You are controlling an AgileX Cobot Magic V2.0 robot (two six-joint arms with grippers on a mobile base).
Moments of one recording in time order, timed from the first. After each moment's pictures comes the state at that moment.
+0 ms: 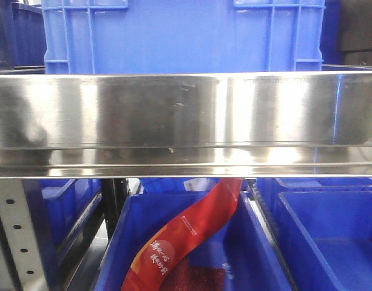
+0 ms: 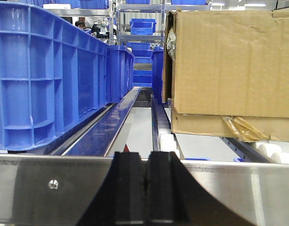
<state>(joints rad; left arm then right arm) -0.04 0.01 0.00 -0.06 0.00 0.04 0.06 0.00 0.00 0.11 0.01 -0.09</state>
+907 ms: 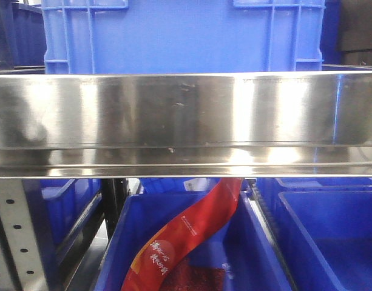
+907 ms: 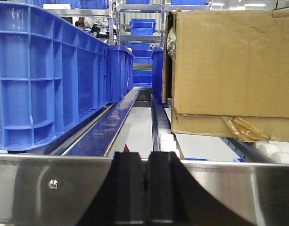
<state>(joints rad) -0.04 0.01 0.00 -0.06 -0.01 0.03 0.06 0.00 0.00 0.11 0.01 -0.09</state>
